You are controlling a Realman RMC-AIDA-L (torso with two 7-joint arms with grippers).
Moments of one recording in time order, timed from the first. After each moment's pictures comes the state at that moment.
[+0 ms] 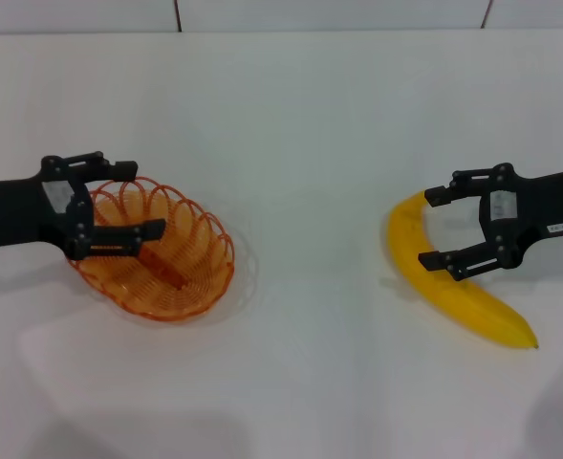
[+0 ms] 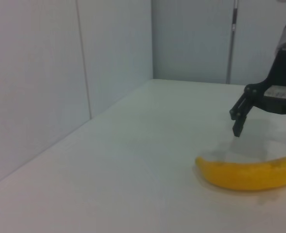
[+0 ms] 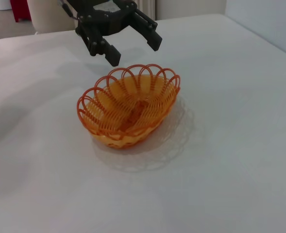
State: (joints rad) left arm -0.52 -1.97 0.89 0.67 1.89 1.48 -1.19; right arm 0.53 2.03 -0.68 -0.85 -2.29 -1.65 1.29
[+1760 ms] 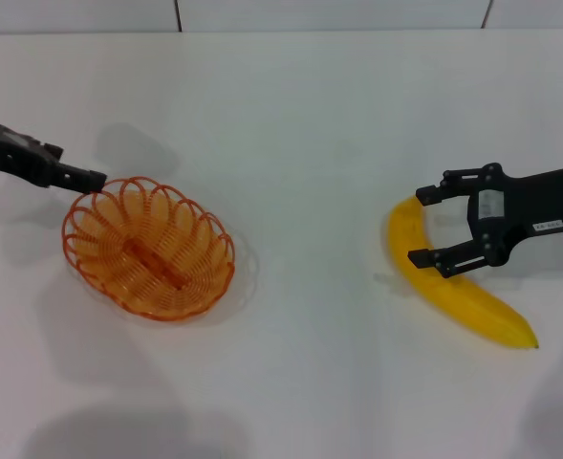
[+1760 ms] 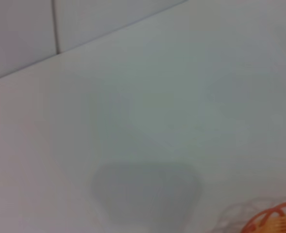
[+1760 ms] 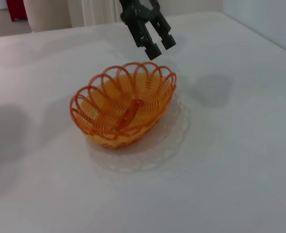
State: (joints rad) left arm -0.77 -1.95 0.79 0.78 2.50 1.33 -1.97; right arm 0.54 2.03 -0.70 -0.81 -2.29 -1.60 1.29
